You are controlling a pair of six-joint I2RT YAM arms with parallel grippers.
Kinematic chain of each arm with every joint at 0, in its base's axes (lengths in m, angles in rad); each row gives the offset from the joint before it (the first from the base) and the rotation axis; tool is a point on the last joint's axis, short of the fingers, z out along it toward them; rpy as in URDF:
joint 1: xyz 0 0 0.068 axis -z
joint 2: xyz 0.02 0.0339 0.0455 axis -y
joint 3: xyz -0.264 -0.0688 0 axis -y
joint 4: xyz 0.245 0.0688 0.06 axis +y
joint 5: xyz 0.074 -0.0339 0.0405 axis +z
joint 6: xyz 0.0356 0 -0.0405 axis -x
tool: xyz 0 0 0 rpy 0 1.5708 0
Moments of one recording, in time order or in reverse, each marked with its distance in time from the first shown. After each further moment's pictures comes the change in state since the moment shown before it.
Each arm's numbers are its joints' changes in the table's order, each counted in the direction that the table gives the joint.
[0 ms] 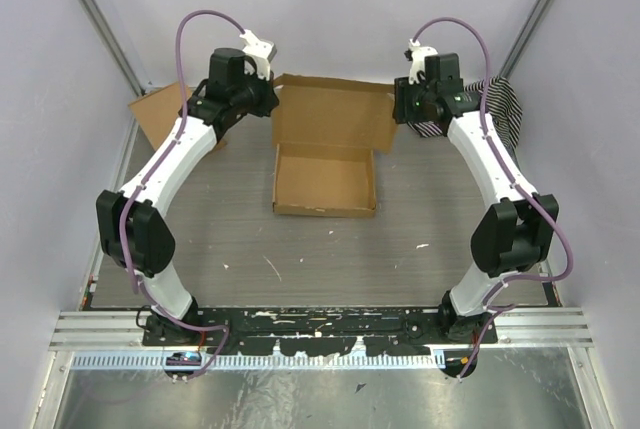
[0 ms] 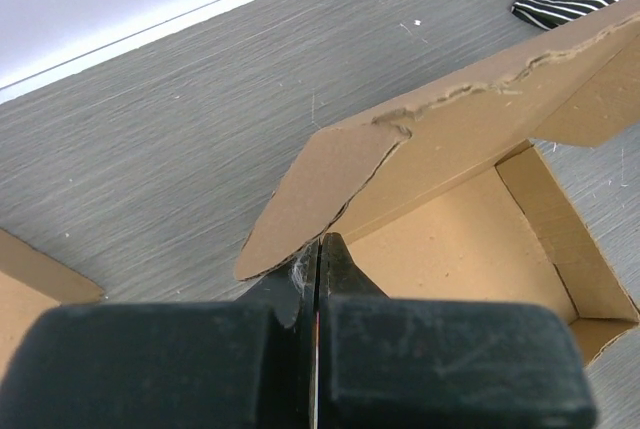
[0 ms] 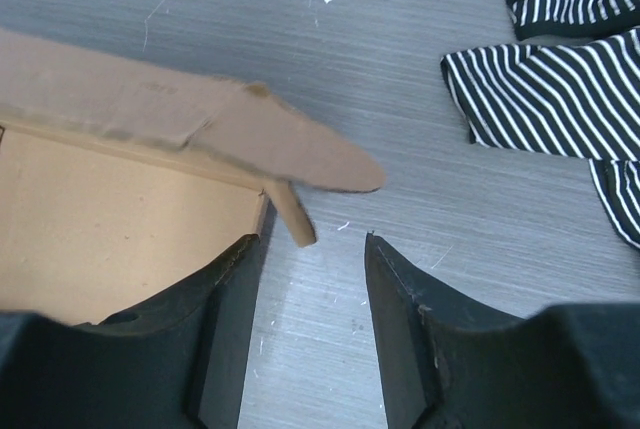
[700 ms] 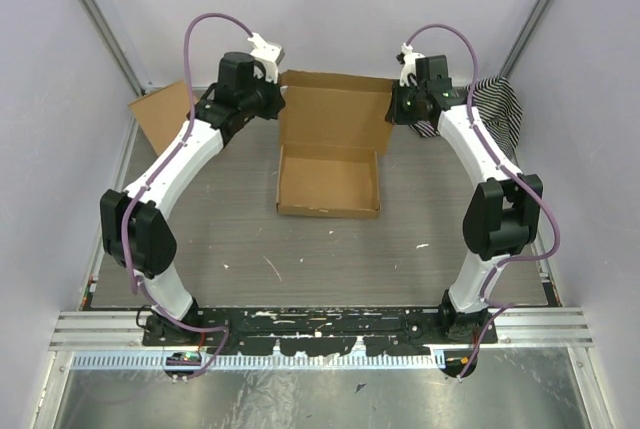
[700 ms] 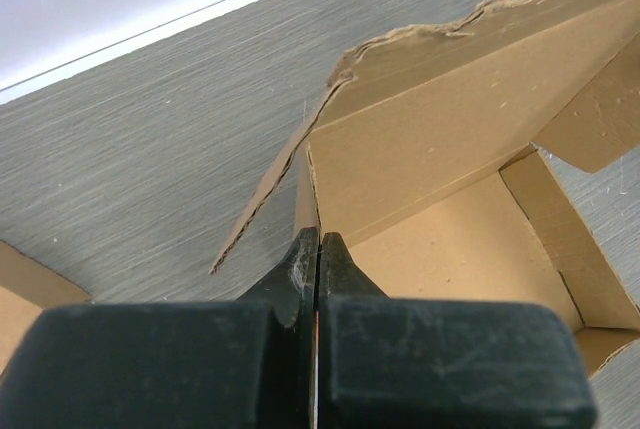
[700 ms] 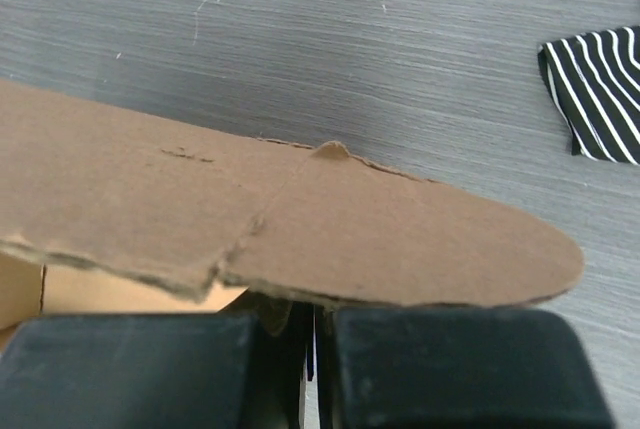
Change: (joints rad) left arm 0.038 0.000 -0.027 -0.043 0.034 0.016; right arm 0.005 -0.126 0.029 -0.050 0.159 -0.090
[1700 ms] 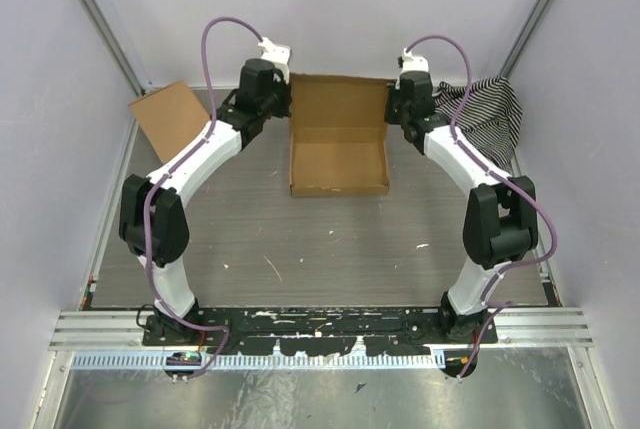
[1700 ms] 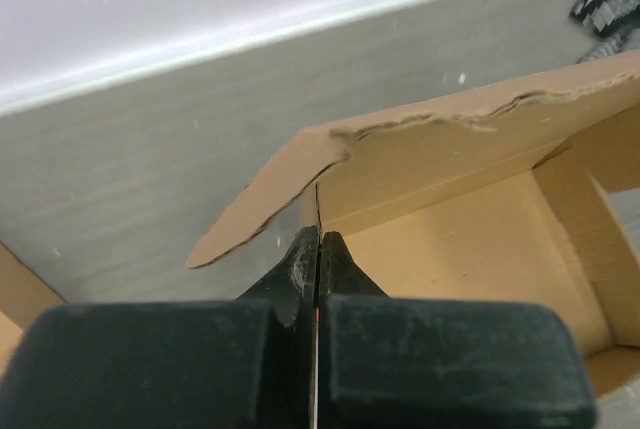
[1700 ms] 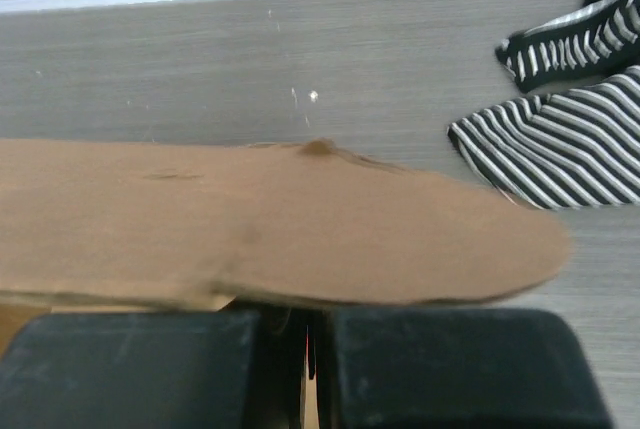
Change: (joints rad) left arm 0.063 -0.105 0.042 -0.154 0.215 0.056; right arm -0.079 0.045 -0.196 -0.434 -0.368 -0.112
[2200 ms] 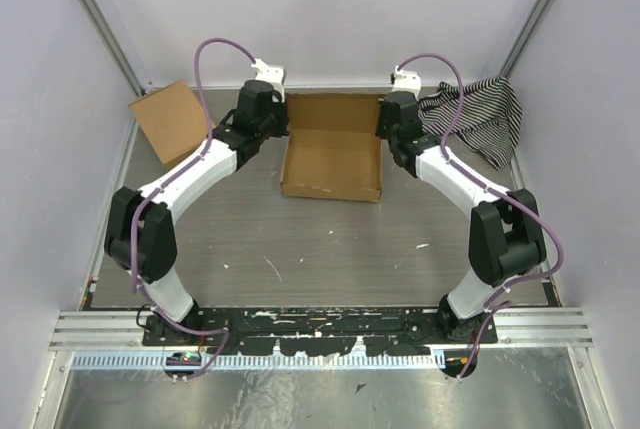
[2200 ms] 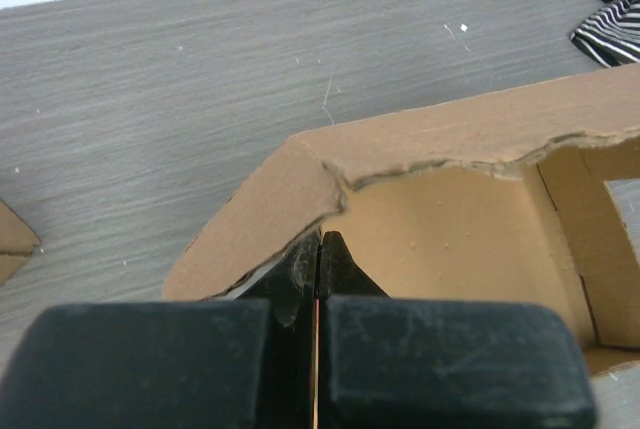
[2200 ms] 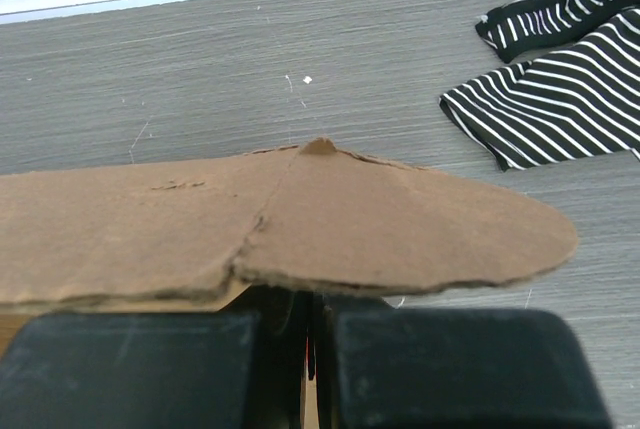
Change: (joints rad) left arm 0.024 0.106 -0.259 -0.068 0.039 0.116; right arm -0.117 0.109 -0.229 -0.128 -0.203 -0.053
